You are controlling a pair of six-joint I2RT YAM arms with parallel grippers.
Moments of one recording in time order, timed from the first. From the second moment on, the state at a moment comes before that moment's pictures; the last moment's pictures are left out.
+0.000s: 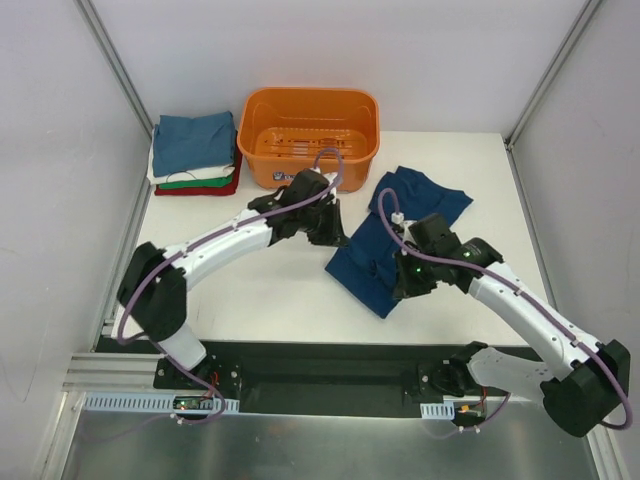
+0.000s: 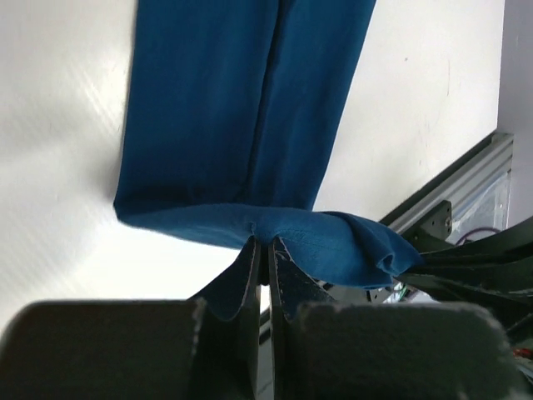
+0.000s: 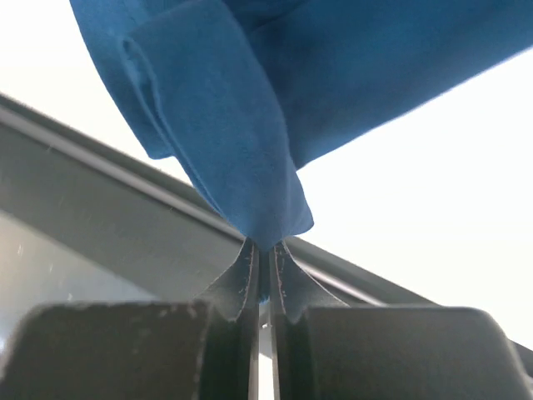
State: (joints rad) left arm -0.74 1.59 1.25 -0.46 0.27 -0.67; right arm 0.64 1.08 0.91 -0.94 -0.19 0.33
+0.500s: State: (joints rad) left arm -0.72 2.02 1.67 -0.44 0.27 -0.63; right arm 0.30 1.26 0.99 -0.88 -0.13 0.18
